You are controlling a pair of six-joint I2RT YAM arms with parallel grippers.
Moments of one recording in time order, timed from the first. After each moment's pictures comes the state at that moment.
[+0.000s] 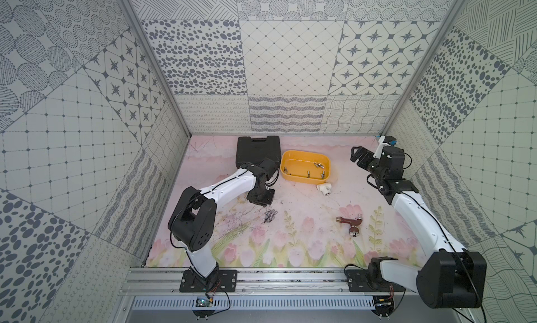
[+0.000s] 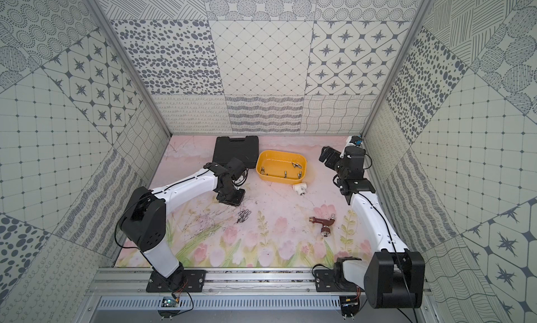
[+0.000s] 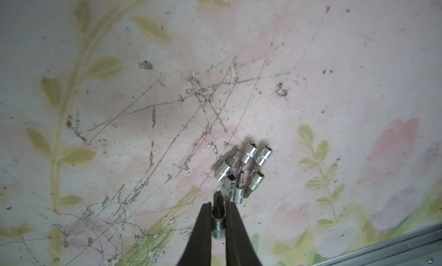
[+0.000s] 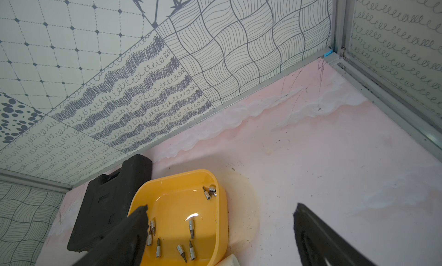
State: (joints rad) left arm -0.55 1.76 1.33 -0.99 0.08 -0.28; right arm 0.02 1.21 0.93 -0.10 -0.04 0.50
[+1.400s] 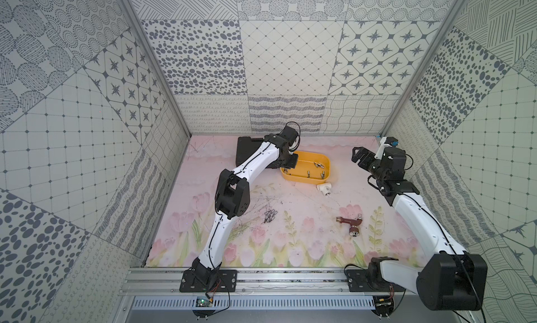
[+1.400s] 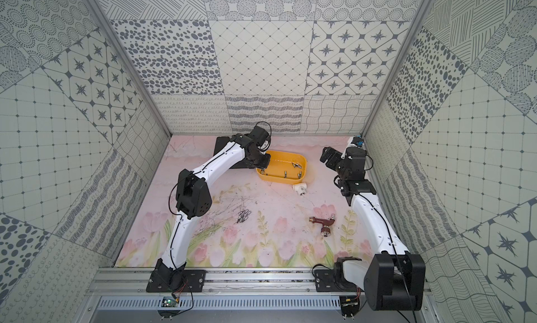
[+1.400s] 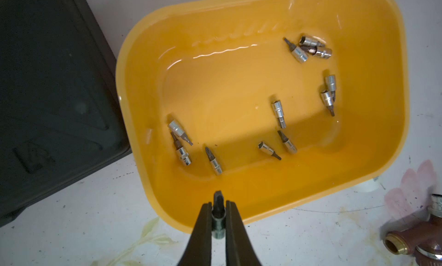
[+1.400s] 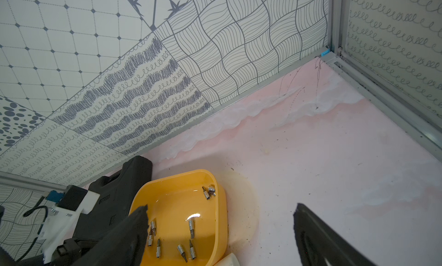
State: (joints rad) left arm -0.55 2.37 2.28 -1.06 0.08 -0.21; right arm 0.00 1.20 0.92 -0.10 -0.05 0.51
